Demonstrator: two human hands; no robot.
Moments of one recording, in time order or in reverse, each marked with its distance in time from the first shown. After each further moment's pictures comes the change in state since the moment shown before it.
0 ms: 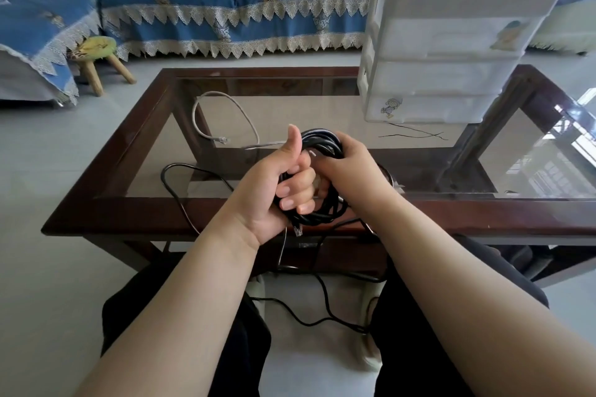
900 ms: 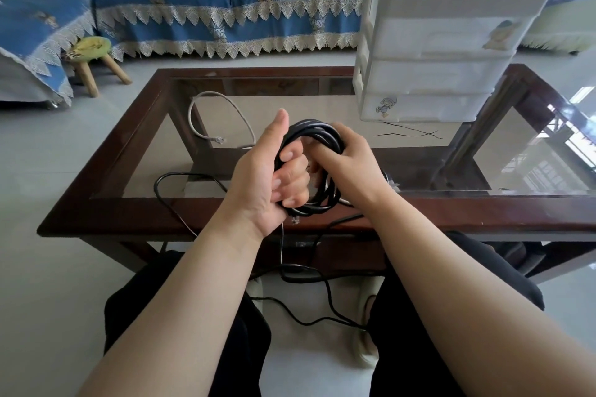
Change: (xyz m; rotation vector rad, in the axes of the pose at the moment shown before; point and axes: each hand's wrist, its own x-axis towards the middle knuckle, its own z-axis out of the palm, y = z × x) left_hand -0.002 0.006 0.012 -0.043 0.161 0.104; right_hand -0.002 -0.001 -0.005 -0.055 0.035 -0.164
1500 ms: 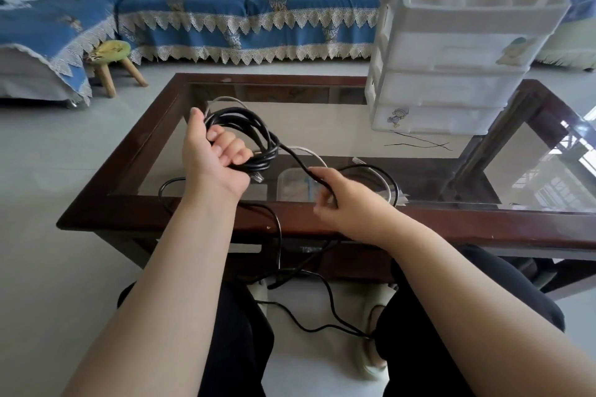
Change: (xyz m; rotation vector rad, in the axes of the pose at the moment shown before) left_hand 0.020 0.036 -0.056 -0.456 0.511 0.271; right_hand -0.018 0.023 0.002 -0.607 -0.358 -0.020
